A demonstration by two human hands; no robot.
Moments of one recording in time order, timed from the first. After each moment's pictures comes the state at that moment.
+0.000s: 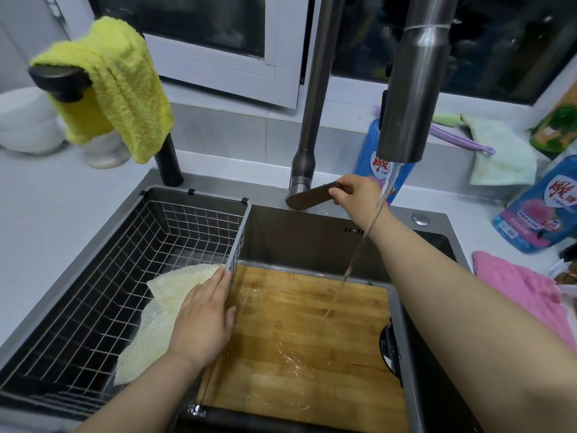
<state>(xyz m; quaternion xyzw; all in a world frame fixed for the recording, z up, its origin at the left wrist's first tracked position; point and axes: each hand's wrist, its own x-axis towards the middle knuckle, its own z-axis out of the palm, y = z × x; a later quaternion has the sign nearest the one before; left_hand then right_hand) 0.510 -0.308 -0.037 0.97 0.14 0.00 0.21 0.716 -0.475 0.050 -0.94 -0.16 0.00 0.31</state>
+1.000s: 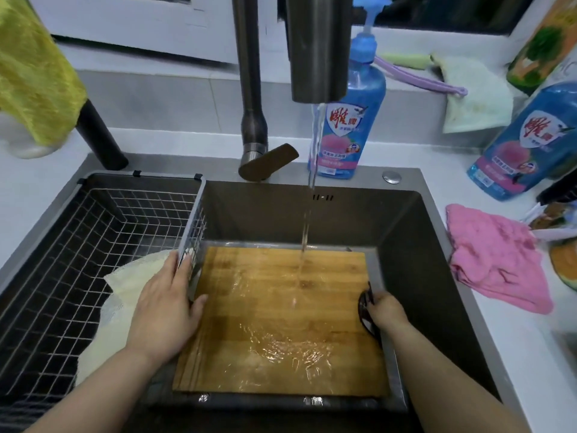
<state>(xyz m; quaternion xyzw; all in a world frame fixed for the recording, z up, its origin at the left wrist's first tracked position) 0.519 -0.326 -0.034 0.97 0.17 -0.04 0.15 0.629 -0.624 -0.132 -0.89 0.21 0.28 0.28</state>
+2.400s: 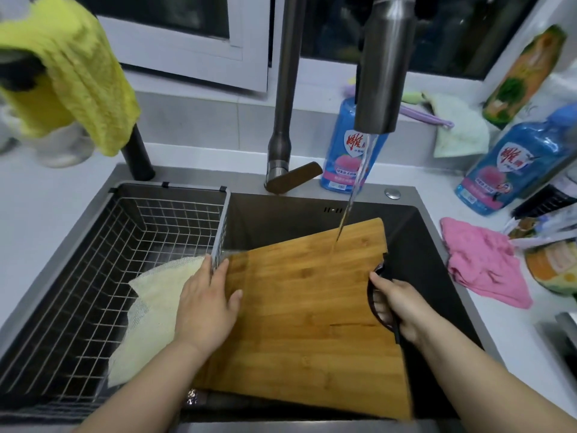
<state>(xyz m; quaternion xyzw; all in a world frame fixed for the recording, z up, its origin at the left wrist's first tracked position) 0.514 -0.318 -0.033 0.97 0.14 -0.01 0.21 0.585 -0.582 -0.018 -0.70 0.22 0.25 0.62</state>
